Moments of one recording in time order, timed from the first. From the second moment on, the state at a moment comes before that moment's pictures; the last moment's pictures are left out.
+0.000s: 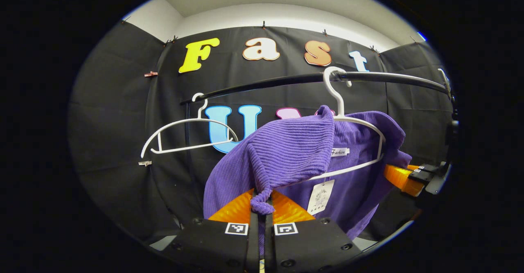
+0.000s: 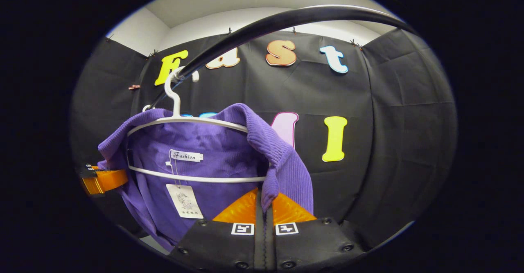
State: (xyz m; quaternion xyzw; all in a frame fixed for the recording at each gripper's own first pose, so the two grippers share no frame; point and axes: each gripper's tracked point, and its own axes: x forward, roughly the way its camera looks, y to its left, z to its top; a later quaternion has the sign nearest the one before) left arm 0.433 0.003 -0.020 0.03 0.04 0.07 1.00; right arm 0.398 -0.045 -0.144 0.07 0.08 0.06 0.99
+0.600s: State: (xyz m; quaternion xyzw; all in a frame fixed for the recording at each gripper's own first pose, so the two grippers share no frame) left arm 0.425 0.023 0.013 0.07 0.01 0.11 0.99; right arm 0.403 -0.105 -0.073 -0.06 -0.05 -0.05 1.00
